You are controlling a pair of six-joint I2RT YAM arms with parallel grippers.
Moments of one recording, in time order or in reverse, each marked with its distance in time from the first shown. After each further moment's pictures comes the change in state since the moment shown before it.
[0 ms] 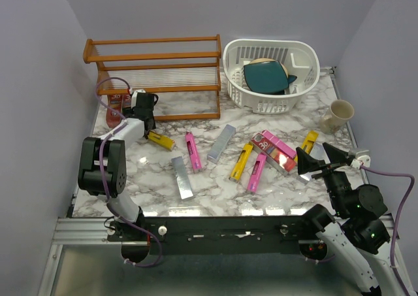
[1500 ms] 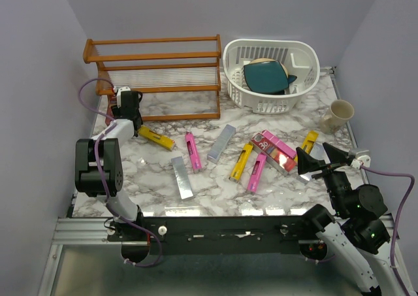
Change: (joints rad) left arm 0.141 -0.002 -0.019 0.146 0.057 0.033; right arm 0.000 0.000 0.000 0.000 0.000 0.000
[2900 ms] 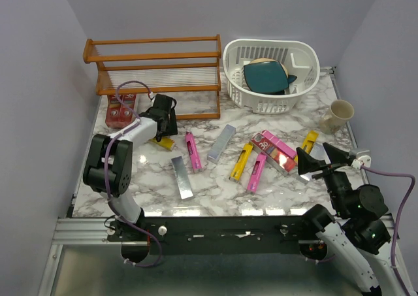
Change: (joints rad) left arm -0.275 0.018 0.060 -0.267 0.136 -0.139; right arm 0.002 0.000 0.004 -0.003 0.000 0.000
